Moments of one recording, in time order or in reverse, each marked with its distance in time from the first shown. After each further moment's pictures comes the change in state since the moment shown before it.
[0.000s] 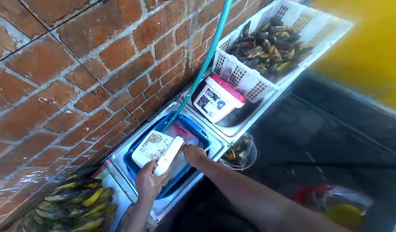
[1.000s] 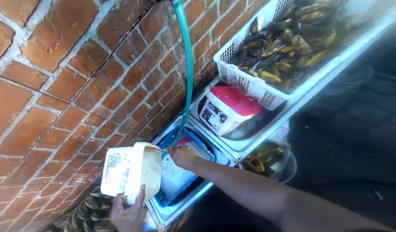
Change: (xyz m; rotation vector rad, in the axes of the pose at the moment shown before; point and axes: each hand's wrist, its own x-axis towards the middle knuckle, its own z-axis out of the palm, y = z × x) left_hand -0.052 0.079 -0.065 -0.090 0.814 -0.050; right_hand -0.008 0.016 -0.092 0.033 0.263 -0.627
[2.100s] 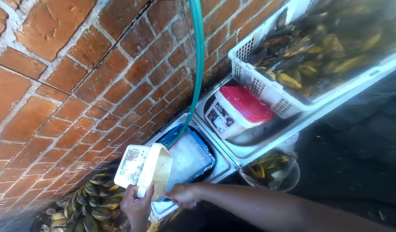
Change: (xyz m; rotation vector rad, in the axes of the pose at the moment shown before) left_hand -0.024 0.000 0.032 -0.016 -0.053 0.023; right_hand -0.057 -0.020 0.047 0.815 -0.998 0.165
